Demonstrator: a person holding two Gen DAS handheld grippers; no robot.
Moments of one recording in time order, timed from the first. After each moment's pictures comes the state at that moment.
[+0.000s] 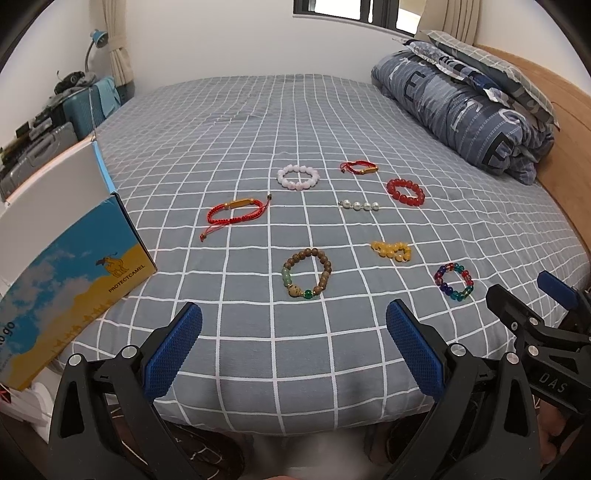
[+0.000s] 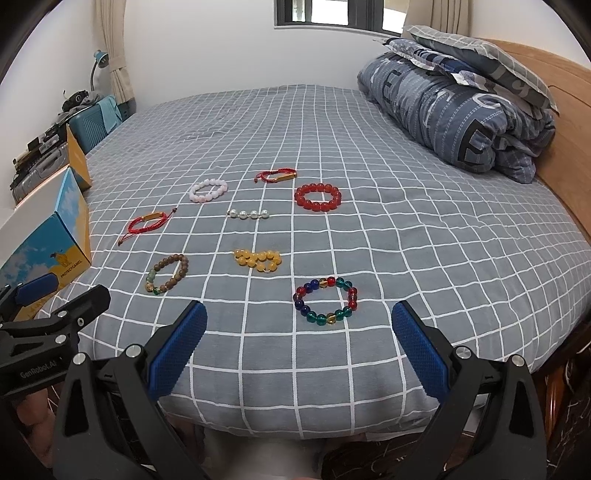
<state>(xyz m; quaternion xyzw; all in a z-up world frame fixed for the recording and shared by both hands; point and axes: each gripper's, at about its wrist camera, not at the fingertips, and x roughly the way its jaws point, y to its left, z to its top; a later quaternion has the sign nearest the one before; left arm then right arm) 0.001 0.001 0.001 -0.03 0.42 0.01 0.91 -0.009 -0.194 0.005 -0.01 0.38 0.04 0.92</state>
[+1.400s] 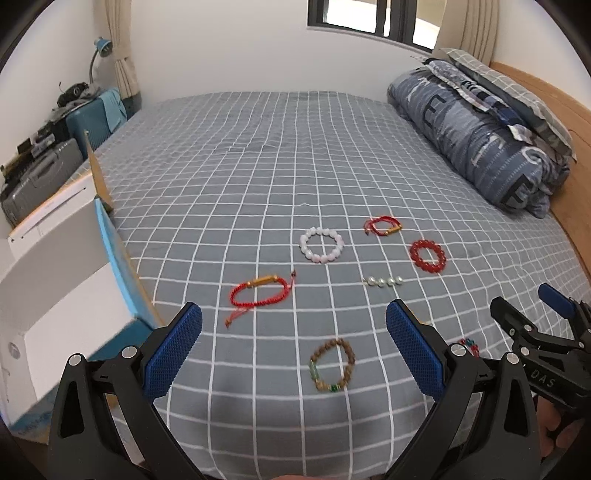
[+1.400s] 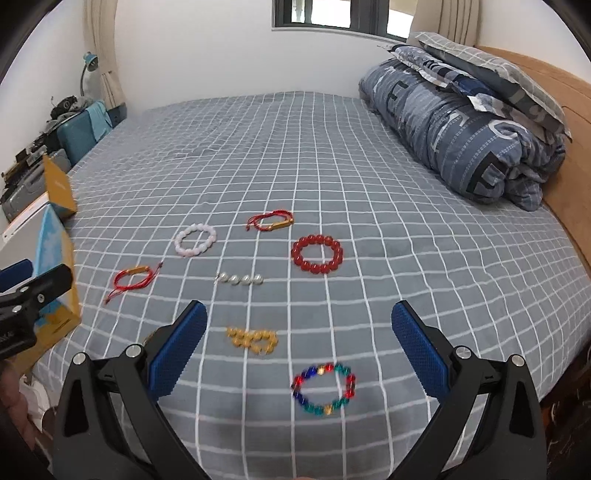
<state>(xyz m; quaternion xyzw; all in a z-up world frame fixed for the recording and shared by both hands) 0.088 0.035 0.066 -0.04 0.39 0.03 0.92 0.088 -0.181 0.048 -0.03 0.39 0.03 0.92</state>
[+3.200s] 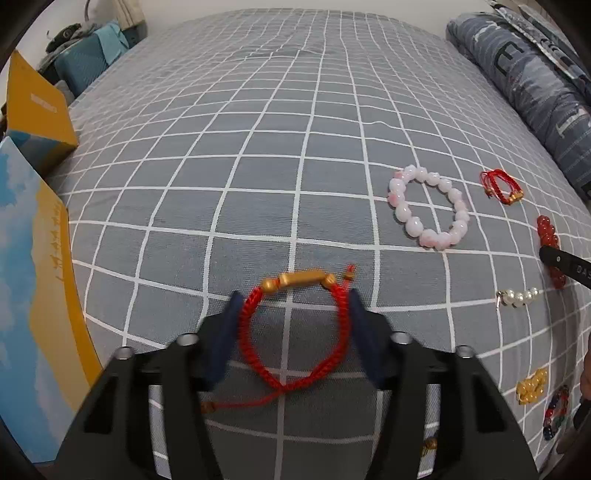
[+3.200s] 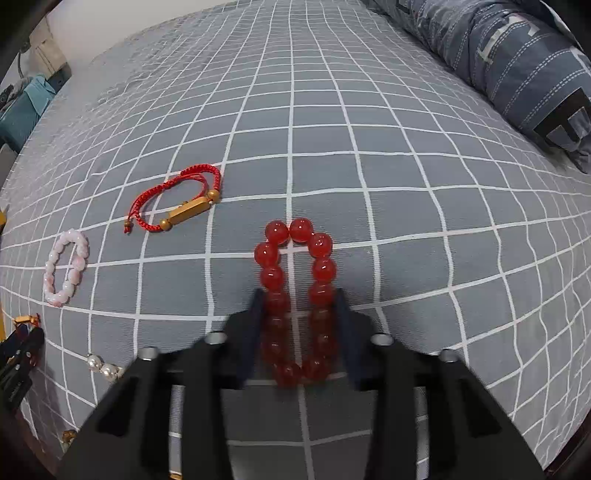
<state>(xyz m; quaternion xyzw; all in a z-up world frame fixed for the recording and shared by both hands) 0.213 0.081 -0.080 -0.04 0.52 0.08 0.85 0.284 -0.207 -0.083 0.00 0.54 0.01 0.84</state>
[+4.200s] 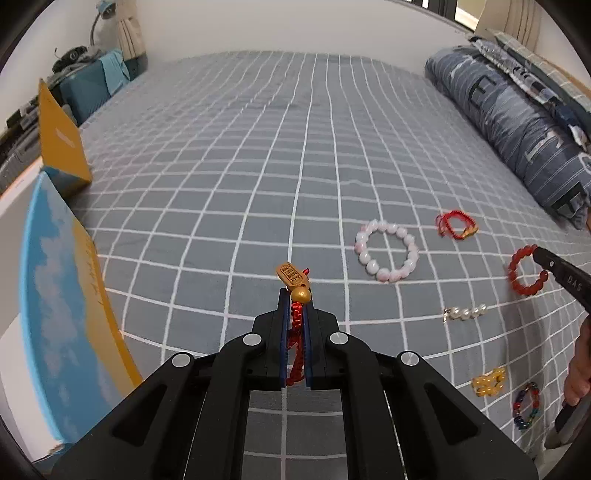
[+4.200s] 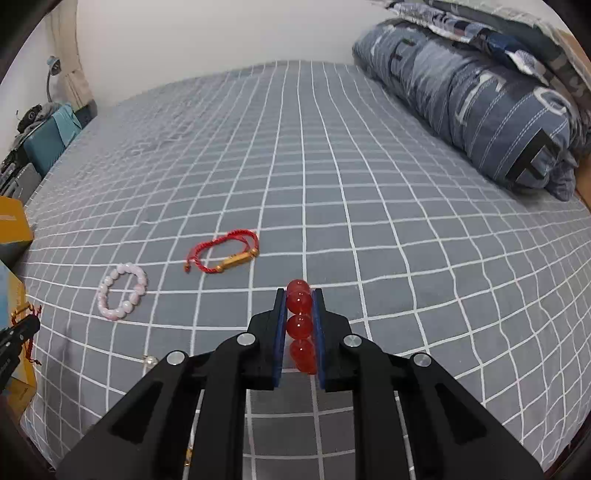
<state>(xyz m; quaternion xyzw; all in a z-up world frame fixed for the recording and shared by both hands) 0.178 0.082 -0.018 -0.05 0.44 0.06 0.89 0.222 -0.200 -0.015 0.01 0.43 0.02 0.90</state>
